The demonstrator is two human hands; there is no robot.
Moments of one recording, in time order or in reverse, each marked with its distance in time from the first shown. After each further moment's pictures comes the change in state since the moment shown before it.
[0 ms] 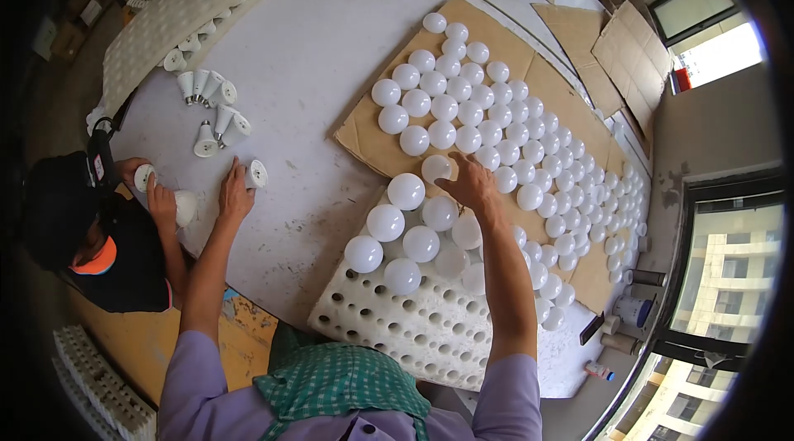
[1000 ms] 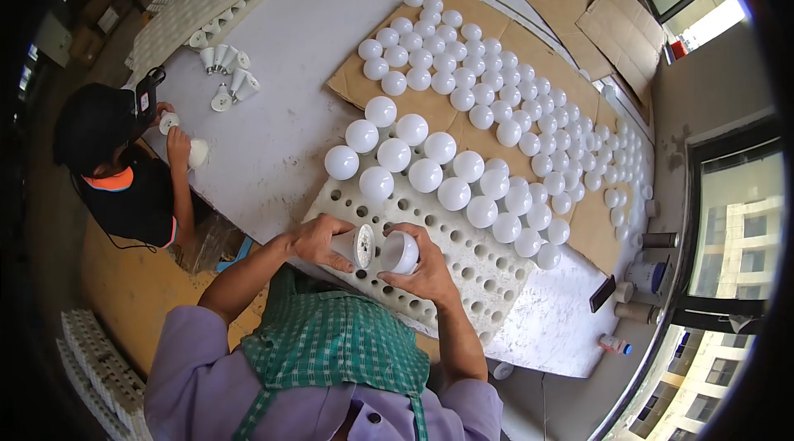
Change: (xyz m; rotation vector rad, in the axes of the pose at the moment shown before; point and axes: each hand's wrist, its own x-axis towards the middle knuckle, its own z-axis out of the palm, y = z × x) left_hand -0.227 0.233 -0.072 -0.817 -0.967 0.568; right_hand -0.313 -0.044 0.040 1.138 0.004 -0.273
